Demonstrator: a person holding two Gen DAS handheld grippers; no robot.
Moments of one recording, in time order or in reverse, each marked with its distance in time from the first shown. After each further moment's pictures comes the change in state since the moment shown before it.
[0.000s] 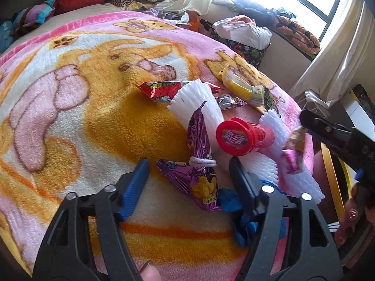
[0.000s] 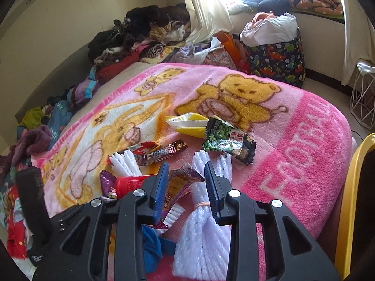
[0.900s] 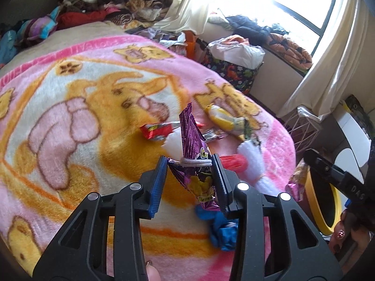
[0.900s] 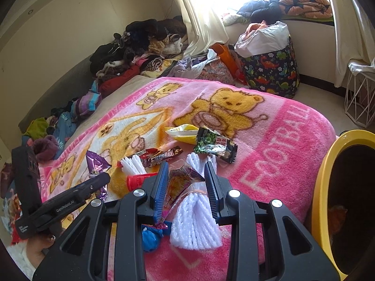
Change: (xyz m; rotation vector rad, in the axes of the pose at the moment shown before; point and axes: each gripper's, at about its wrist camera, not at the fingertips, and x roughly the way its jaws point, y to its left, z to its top) left arm -0.054 -0.016 0.025 0.010 -0.113 -0.032; right arm -0.058 -0.009 -0.005 0.033 -0.071 0.002
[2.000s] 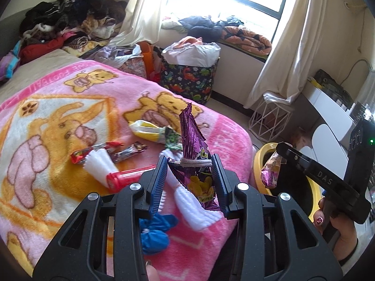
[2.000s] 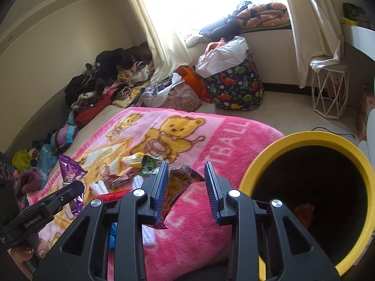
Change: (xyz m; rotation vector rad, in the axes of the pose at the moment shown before) left arm -0.014 -0.109 0.002 0.196 -0.030 -0.138; right arm -0.071 -0.083 0.000 0.127 -0.150 -0.148
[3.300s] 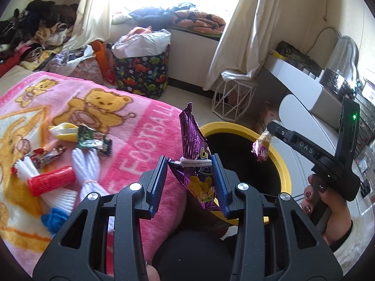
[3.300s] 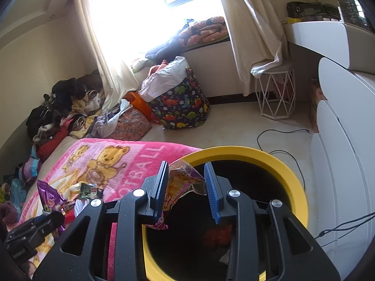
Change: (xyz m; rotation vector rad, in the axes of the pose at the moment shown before) left arm 0.038 -0.117 -0.020 0.169 0.077 -0.186; right arm -0.065 -0.115 -0.002 0.140 -0.130 -0.263
